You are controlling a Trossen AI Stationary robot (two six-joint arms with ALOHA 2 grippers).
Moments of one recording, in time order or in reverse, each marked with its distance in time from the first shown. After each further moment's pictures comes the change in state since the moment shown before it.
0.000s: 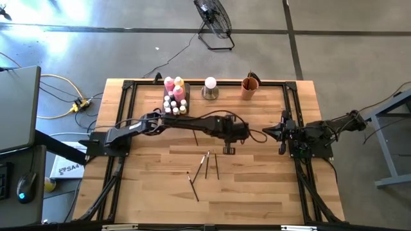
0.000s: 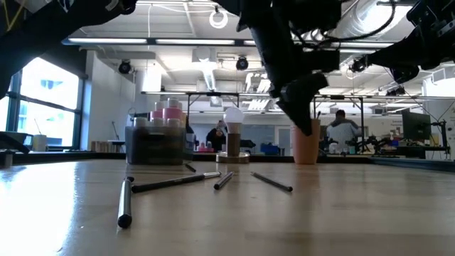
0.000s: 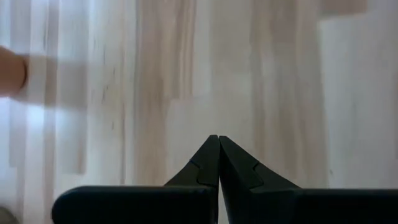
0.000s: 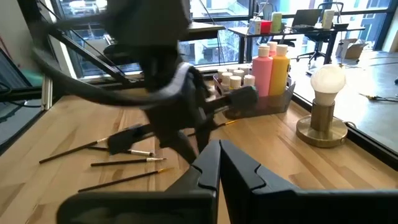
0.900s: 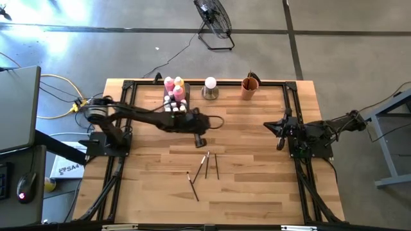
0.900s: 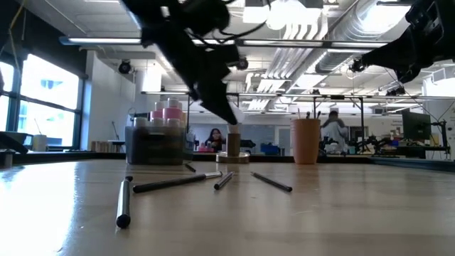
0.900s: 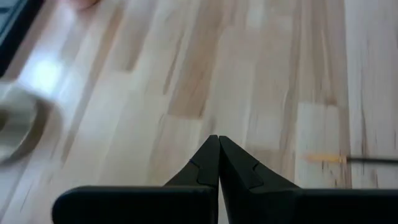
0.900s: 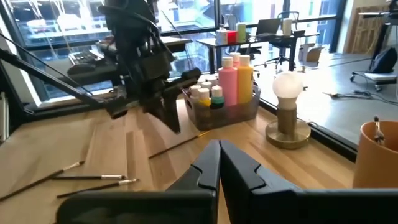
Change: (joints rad) left arm 0.078 -0.659 -1.111 0.714 0.059 -0.111; right arm 0.000 0.000 0.000 0.036 0.147 0.029
